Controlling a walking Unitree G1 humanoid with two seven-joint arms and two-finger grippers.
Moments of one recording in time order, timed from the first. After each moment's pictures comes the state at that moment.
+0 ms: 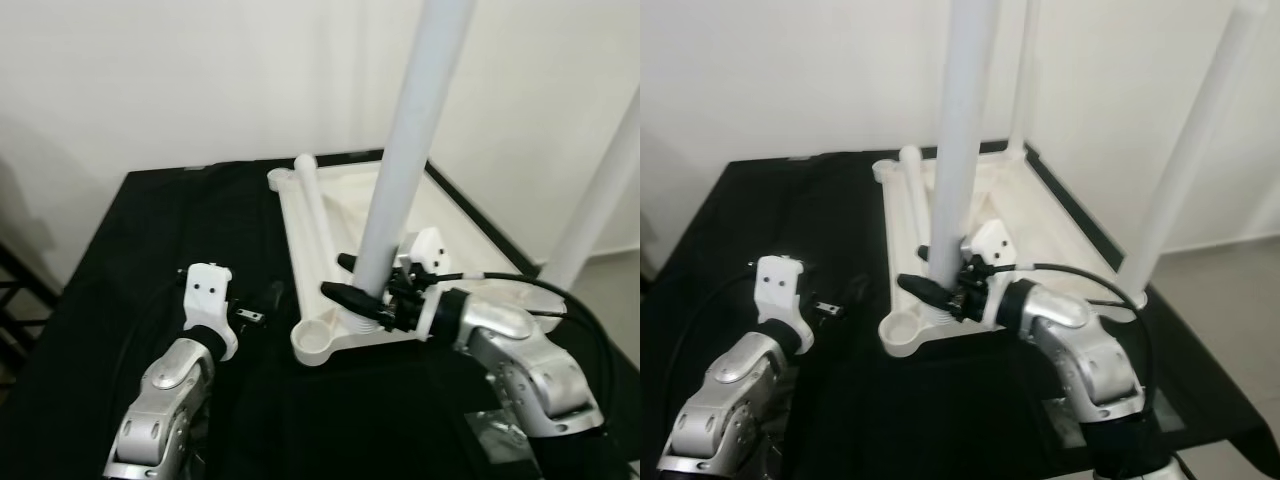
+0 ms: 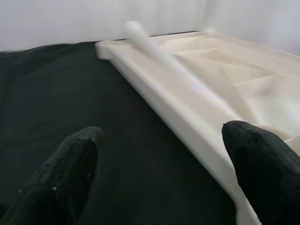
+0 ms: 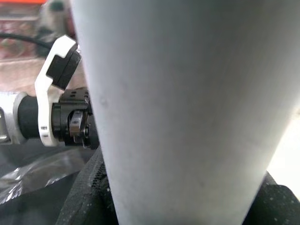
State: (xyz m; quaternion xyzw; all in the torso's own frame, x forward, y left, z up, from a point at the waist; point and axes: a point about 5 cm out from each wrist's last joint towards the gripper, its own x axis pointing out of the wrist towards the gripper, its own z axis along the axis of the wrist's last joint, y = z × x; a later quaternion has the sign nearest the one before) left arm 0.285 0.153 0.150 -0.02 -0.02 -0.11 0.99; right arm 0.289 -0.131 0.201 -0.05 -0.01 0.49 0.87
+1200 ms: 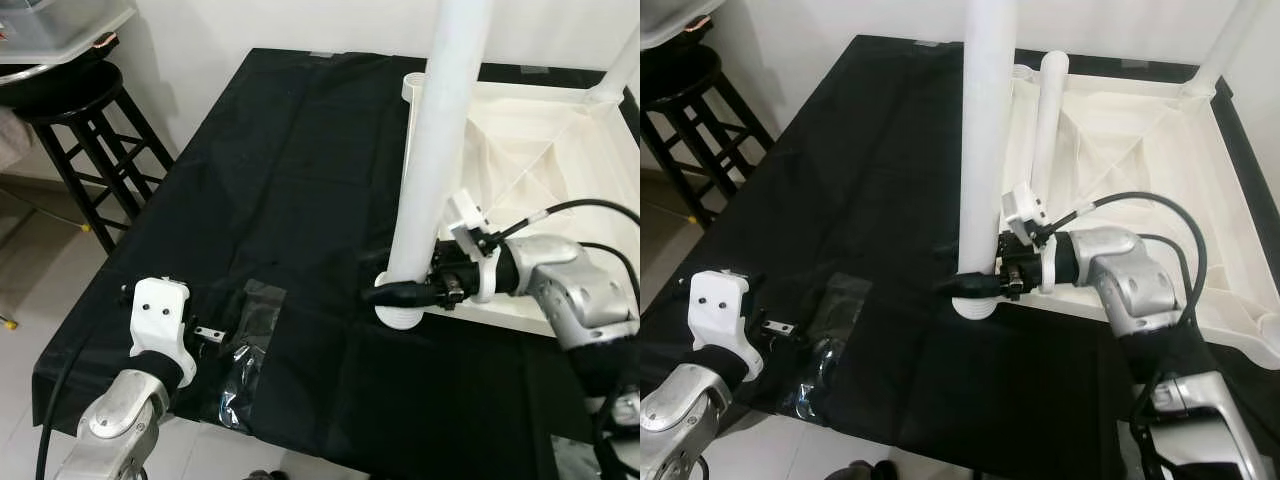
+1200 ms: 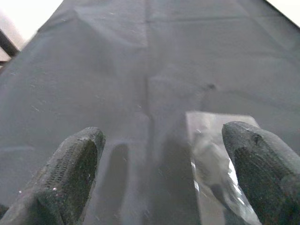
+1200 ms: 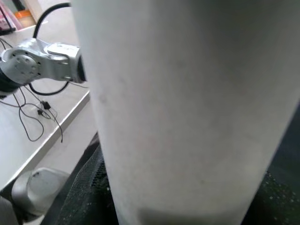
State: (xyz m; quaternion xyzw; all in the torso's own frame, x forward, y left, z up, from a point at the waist) left arm 0.227 0.176 0.173 0.03 -0.02 -0.07 1.00; right arm 0.314 -0.181 0.244 -0.09 0.03 0.68 0.73
